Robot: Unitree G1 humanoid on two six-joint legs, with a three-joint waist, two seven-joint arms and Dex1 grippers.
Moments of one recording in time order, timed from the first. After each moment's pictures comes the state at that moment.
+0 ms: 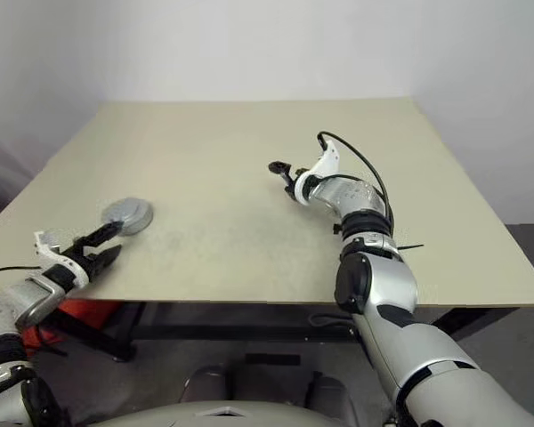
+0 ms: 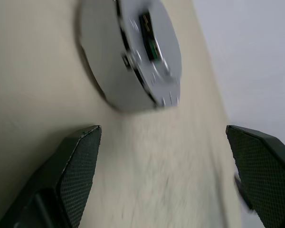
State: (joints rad) left arm -0.25 0.50 0.69 0.43 -1.06 1.07 -0.32; right arm -1.06 -0.10 -0.50 0.97 0.64 0.79 0.08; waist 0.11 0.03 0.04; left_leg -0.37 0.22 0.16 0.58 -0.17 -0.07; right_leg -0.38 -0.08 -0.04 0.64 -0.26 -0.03
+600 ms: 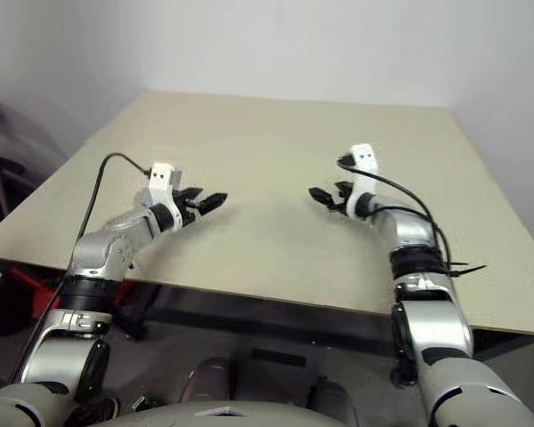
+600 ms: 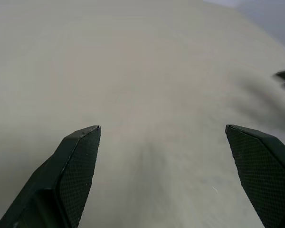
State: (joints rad) left arm -0.54 0.38 -0.01 0.25 -0.40 0.53 -0.49; right arm -0.73 -0.44 -0.05 0.65 0.26 0.42 0.68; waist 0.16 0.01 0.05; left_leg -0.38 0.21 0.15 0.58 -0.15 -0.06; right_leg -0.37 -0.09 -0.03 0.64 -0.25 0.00
